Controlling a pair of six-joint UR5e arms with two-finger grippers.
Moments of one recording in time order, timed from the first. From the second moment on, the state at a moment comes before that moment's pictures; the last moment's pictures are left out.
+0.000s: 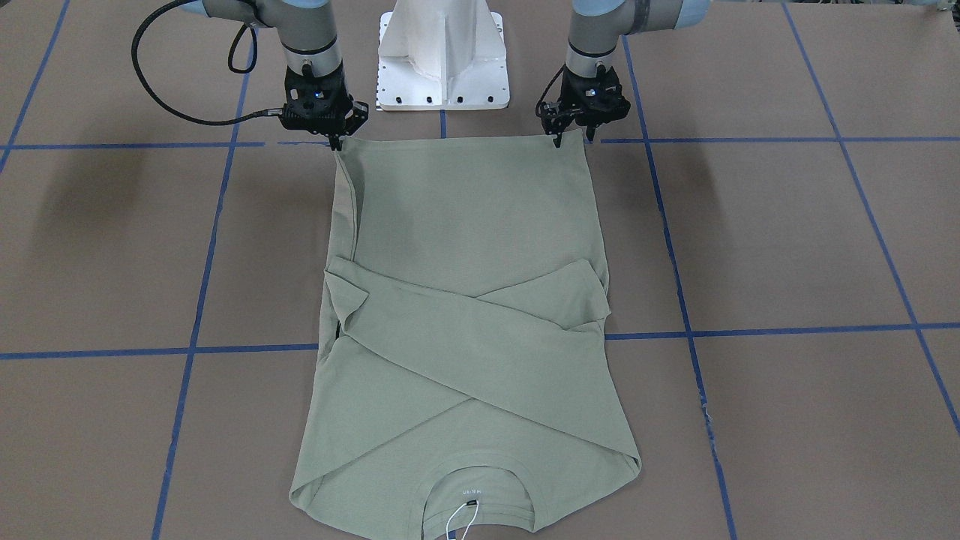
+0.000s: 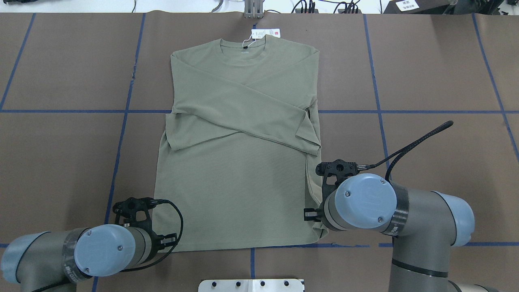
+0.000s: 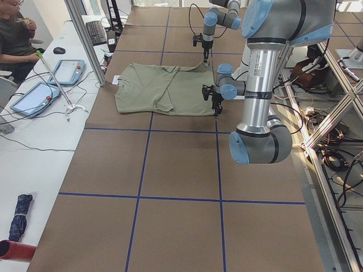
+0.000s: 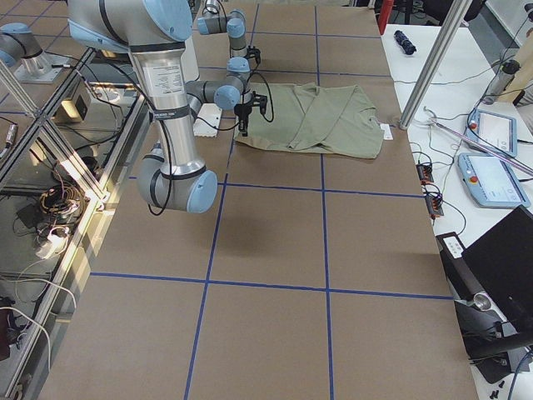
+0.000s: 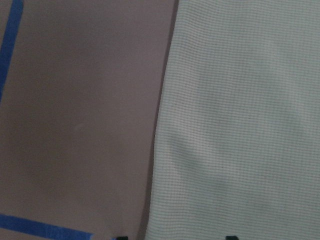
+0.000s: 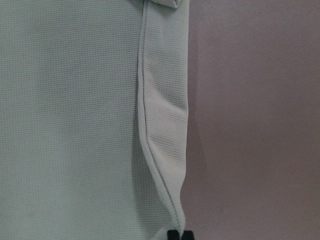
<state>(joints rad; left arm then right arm) -0.16 -1.74 -2.04 -1.67 -1.60 -1.64 0.29 -1.24 2.08 -1.70 1.73 1.38</state>
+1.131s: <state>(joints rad) -0.16 -1.74 -2.16 -1.60 -1.62 -1.64 0.31 -1.26 2.12 -1.70 1.77 1.38</state>
